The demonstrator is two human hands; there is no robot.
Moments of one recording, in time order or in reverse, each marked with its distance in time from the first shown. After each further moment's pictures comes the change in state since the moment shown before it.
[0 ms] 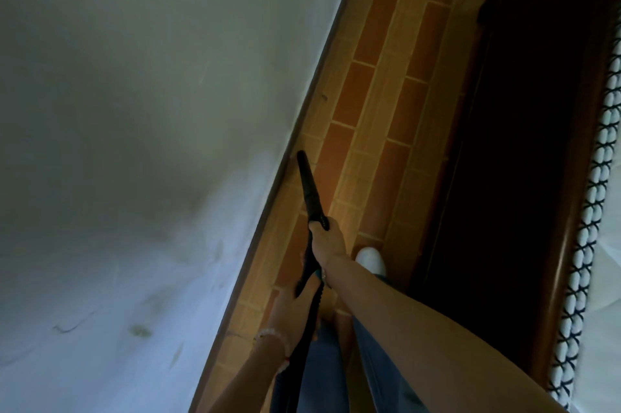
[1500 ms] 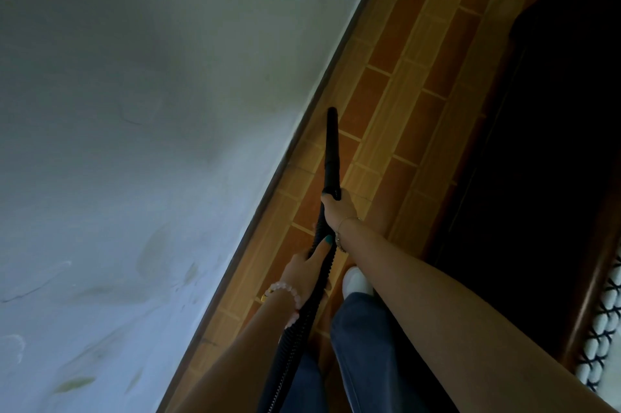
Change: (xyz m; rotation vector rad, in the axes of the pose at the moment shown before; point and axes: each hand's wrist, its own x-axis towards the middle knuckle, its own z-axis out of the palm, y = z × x) left_hand 0.094 0.090 0.040 0.027 -0.055 -0.087; right_hand 0.105 -0.084 -0.034 -0.191 -0.037 0.032
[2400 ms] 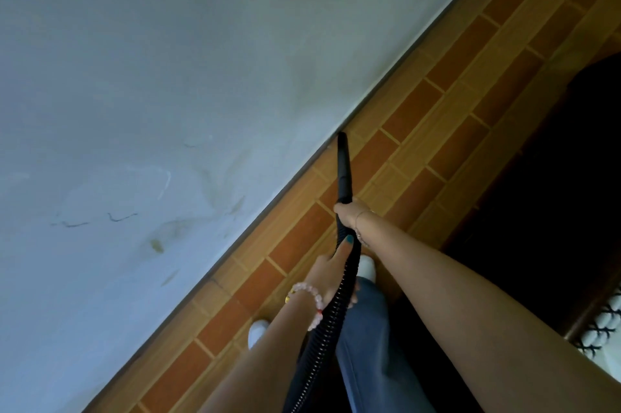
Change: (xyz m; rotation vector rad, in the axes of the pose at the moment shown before) left_hand -0.092 -0.039 0.009 -0.437 -0.070 -0.136; right_hand -0.069 0.016 0.027 -0.660 -0.160 0.110
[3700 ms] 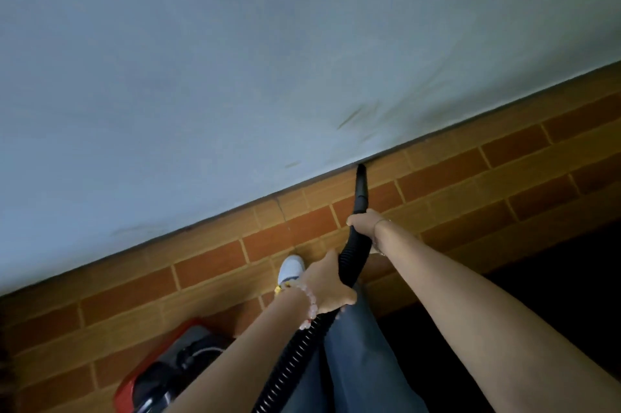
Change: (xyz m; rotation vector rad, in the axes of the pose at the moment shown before) left_hand -0.141 -0.195 -0.122 0.310 0.118 0.167; right_hand -0.097 0.071 0.211 -0.295 -0.126 -0.036
